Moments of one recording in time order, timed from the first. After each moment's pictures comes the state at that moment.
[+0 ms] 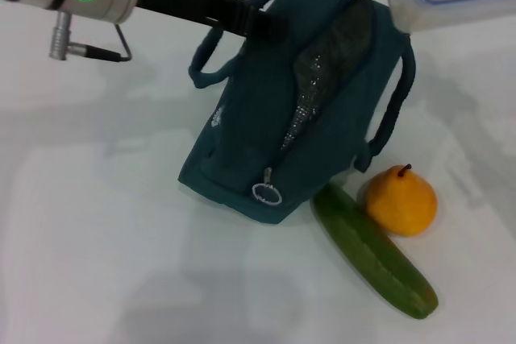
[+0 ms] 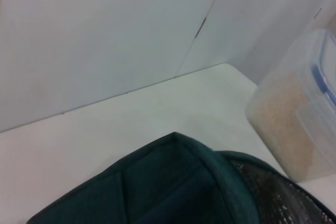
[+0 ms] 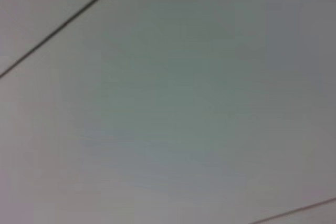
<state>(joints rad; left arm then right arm) -0.58 -2.09 1.15 1.49 2.13 1.53 -2.63 0.58 2.03 0.02 0.23 -1.54 -1.69 2.17</state>
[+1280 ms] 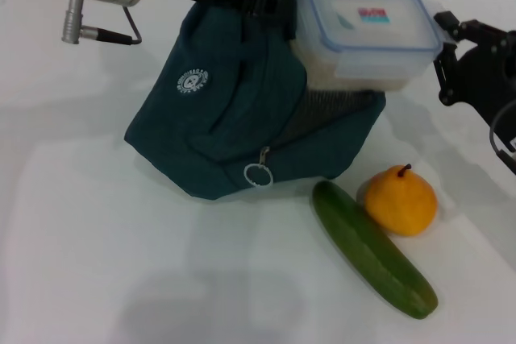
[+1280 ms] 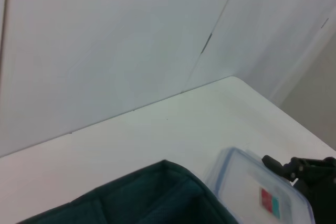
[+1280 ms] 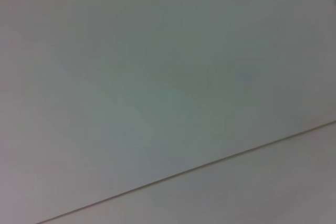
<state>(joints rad) -0.60 -2.08 1.17 1.49 2.14 1.47 -2.65 0.59 2.03 0.00 0.26 -1.75 -1.41 2.10</state>
